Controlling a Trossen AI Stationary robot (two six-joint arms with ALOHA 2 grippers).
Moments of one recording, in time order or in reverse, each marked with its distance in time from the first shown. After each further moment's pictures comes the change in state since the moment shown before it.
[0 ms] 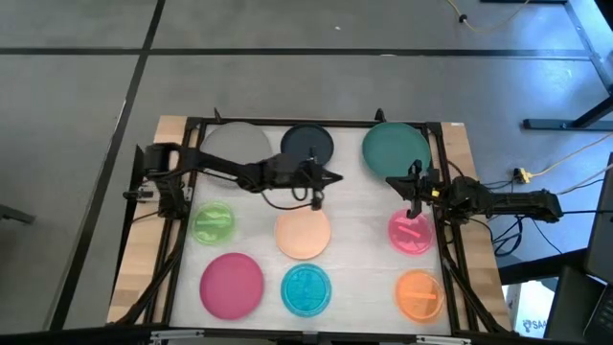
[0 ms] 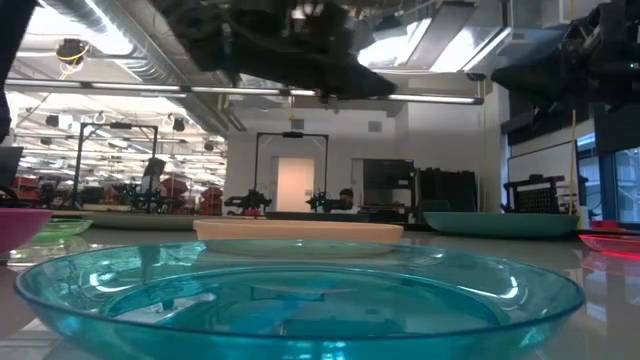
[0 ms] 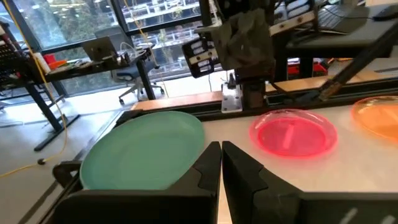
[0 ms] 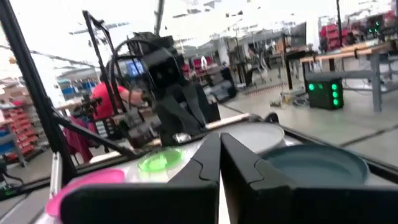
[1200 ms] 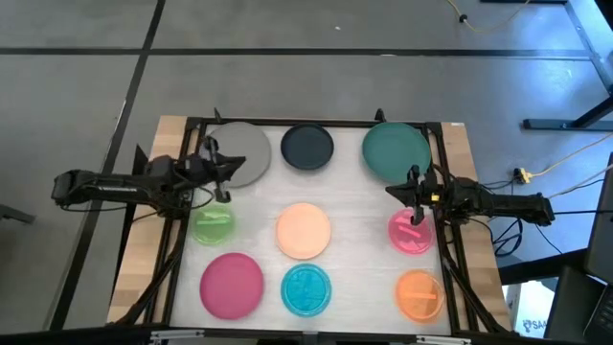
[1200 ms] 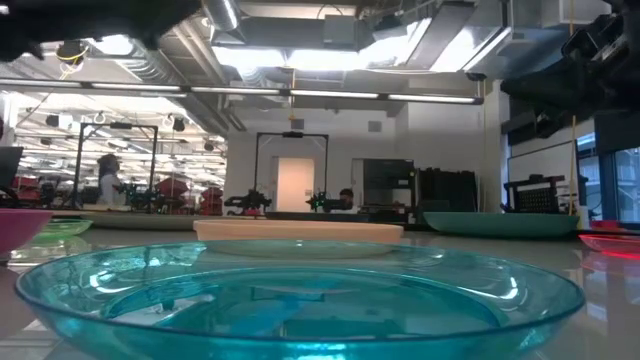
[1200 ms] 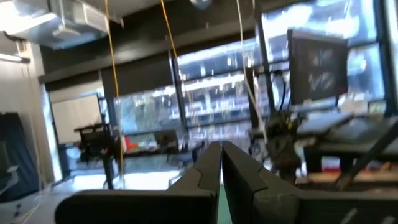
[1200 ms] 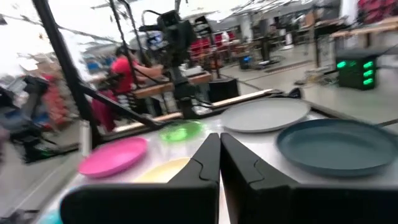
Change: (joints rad) left arm -0.008 -1.252 -0.790 -0.038 -0.154 0.026; right arm 0.000 -0.133 0.000 -0.224 -0.124 0.032
